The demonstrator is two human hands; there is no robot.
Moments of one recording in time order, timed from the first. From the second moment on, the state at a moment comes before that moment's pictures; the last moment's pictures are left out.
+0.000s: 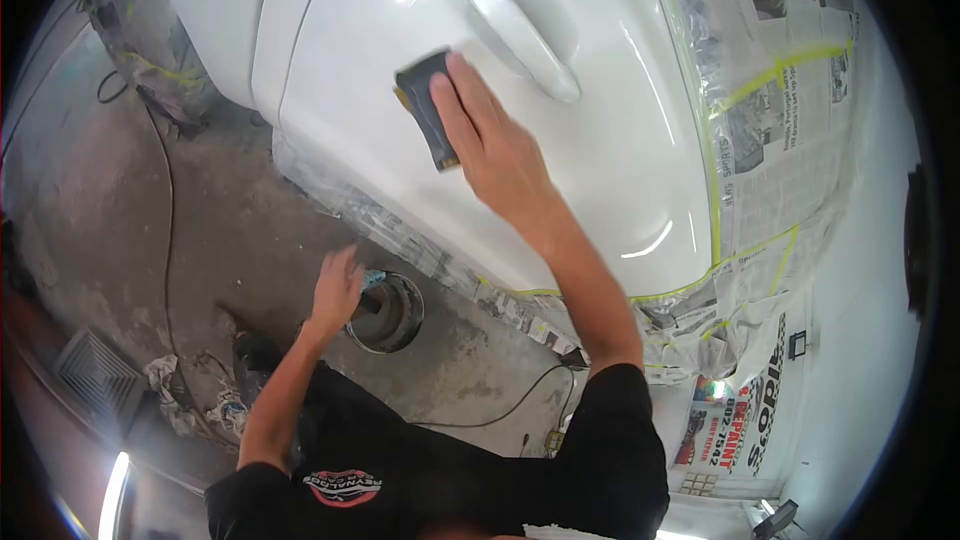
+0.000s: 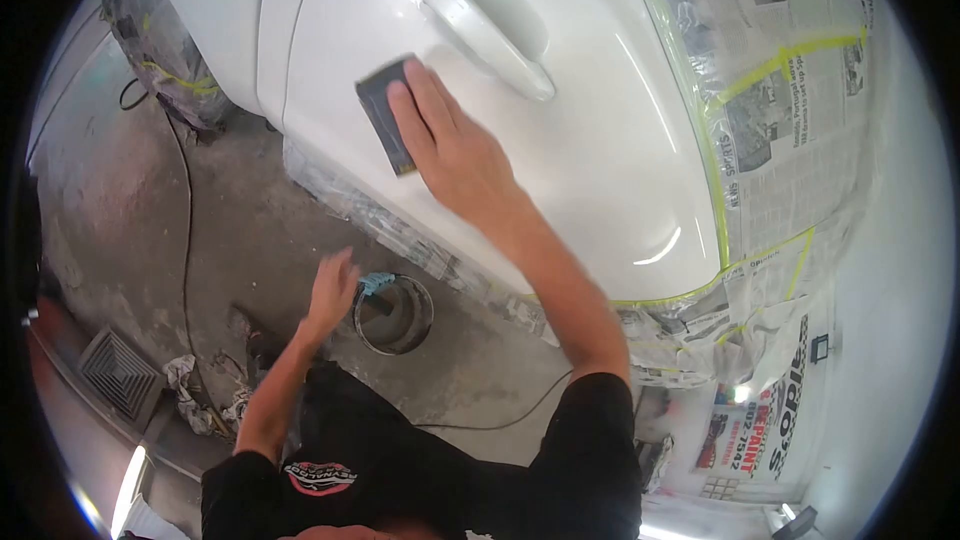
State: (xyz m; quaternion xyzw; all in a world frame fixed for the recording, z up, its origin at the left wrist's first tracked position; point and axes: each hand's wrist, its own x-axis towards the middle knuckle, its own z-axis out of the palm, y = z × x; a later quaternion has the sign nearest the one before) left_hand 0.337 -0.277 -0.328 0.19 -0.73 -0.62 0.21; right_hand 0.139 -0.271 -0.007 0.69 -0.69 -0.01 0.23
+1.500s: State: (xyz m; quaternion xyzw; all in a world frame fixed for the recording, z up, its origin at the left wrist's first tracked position) left_hand 0.634 -0.214 -0.537 0.43 -0.76 -0.50 -0.01; right_hand 0.094 -0.315 0.002 0.54 -0.60 -0.40 0.43
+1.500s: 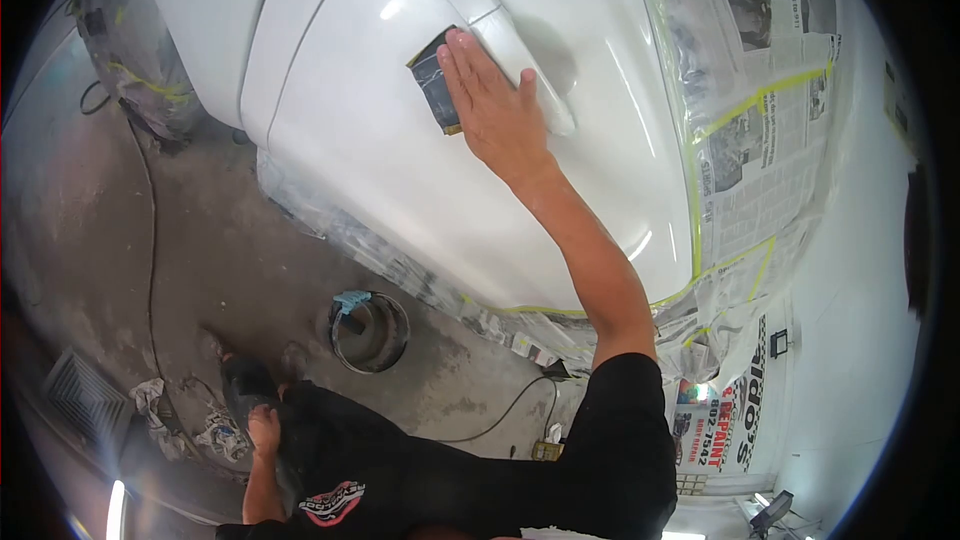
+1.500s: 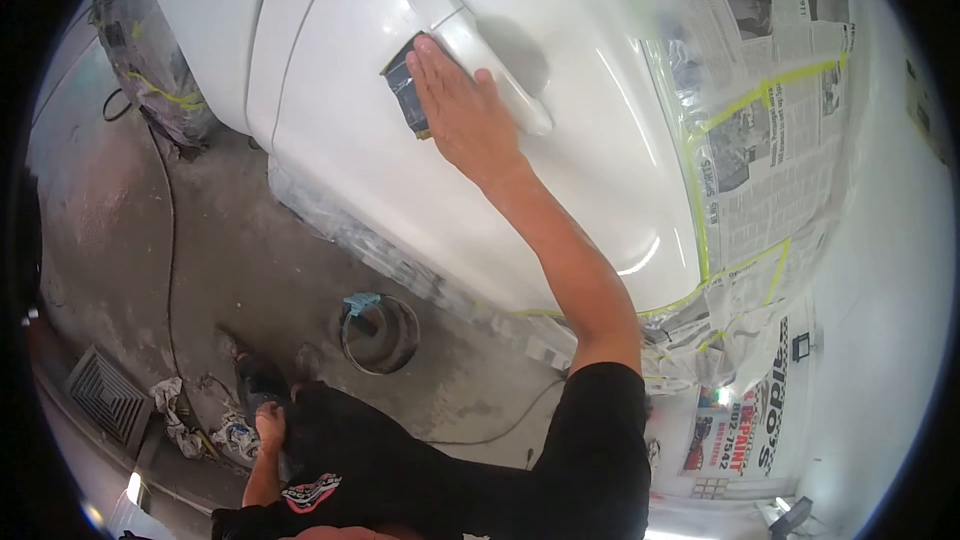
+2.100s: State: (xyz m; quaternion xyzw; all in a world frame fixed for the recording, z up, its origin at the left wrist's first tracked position) left_hand 0.581 -0.202 -0.537 0.39 -0.73 -0.56 -0.06; right_hand 0.085 -0.316 -0.018 0.54 -0.67 -0.32 0.41
